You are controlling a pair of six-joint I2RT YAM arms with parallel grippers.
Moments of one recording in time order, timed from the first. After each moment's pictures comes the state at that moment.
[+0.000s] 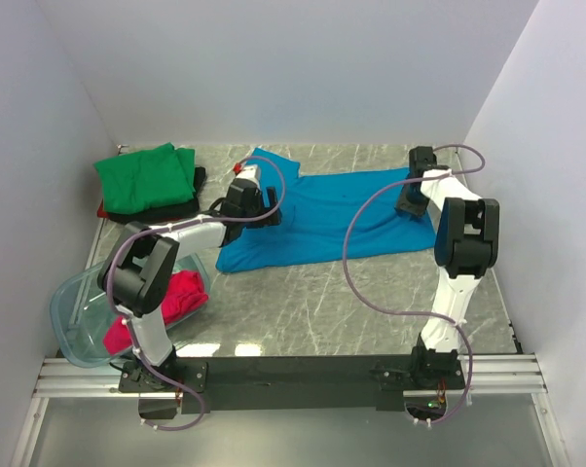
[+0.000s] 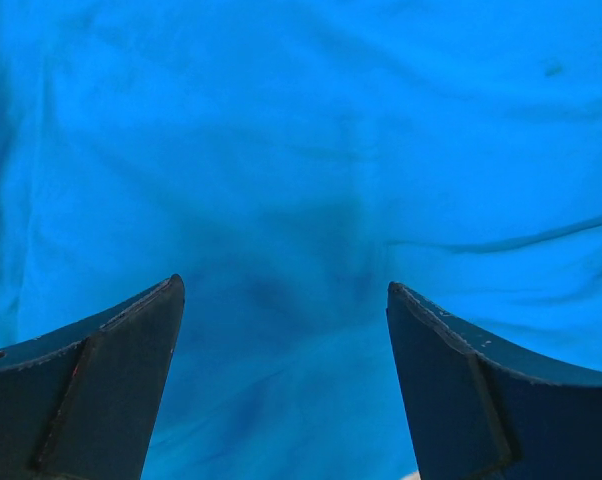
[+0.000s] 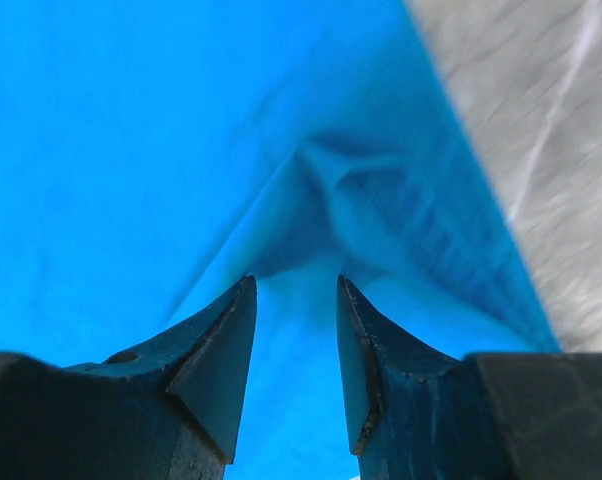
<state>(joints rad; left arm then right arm) -0.50 1.79 1.08 0.13 -0.07 -0.49 -0.05 2.06 1.51 -0.62 0.16 0.40</state>
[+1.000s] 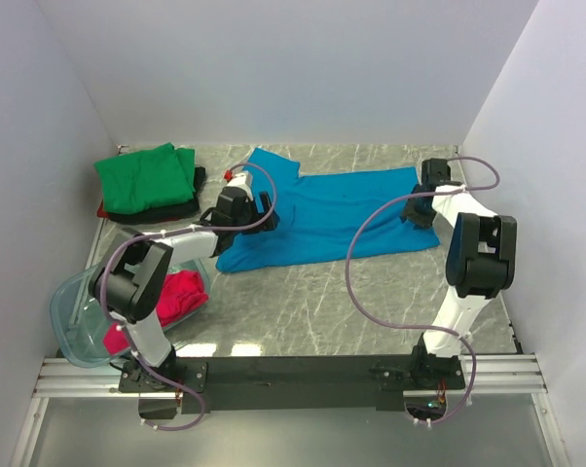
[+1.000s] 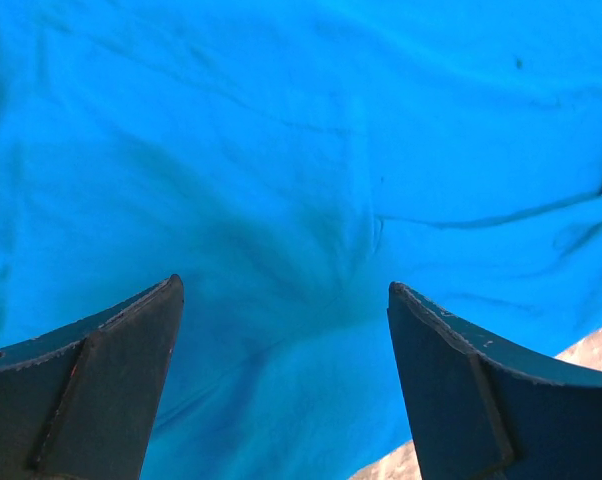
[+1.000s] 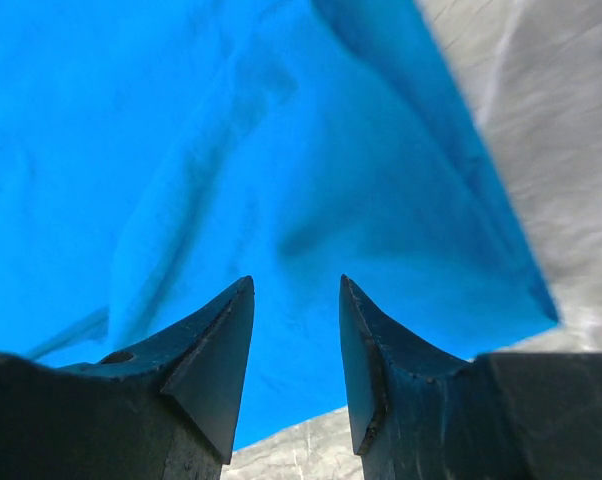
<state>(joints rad) -0.47 1.73 0.93 0.26 0.00 -0.54 -0.10 1.86 1.29 -0.52 0.08 0.40</state>
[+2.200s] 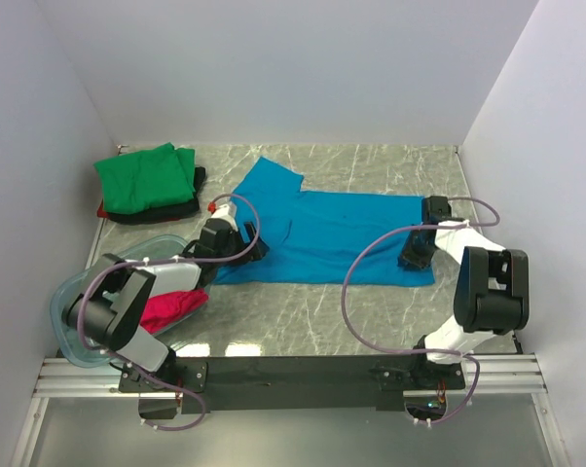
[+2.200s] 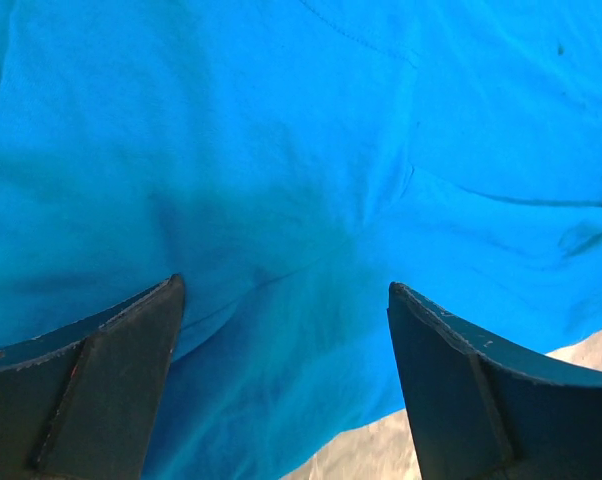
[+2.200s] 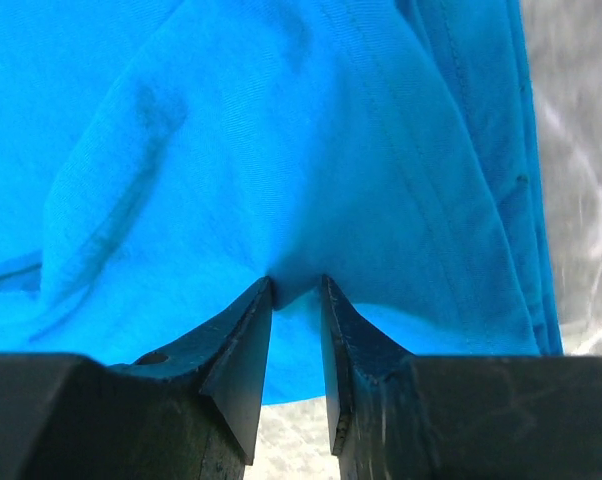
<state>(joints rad) -0.47 1.55 0.59 0.37 0.06 -0.65 -0.10 1.60 0.88 -0.54 -0.06 0.42</state>
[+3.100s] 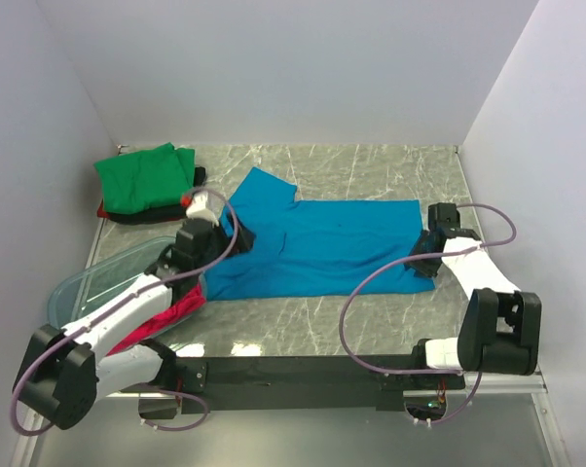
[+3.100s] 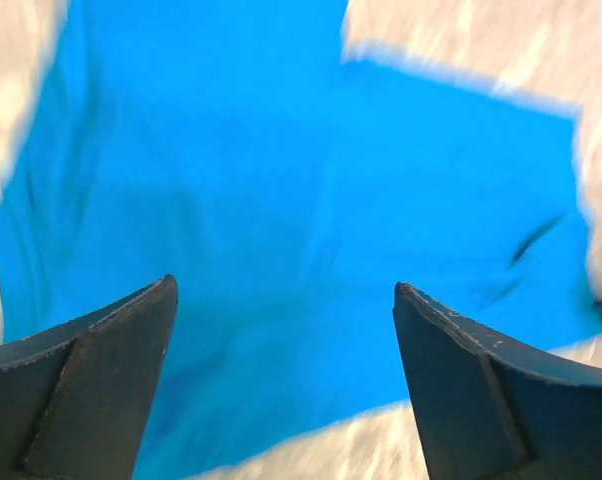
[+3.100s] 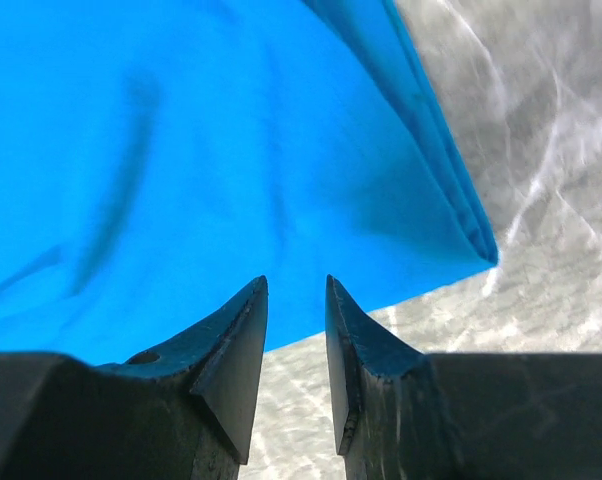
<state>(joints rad) -0.49 1.09 0.55 0.07 -0.09 -0.66 -0.10 1.34 0.78 -0.65 0.03 0.50</state>
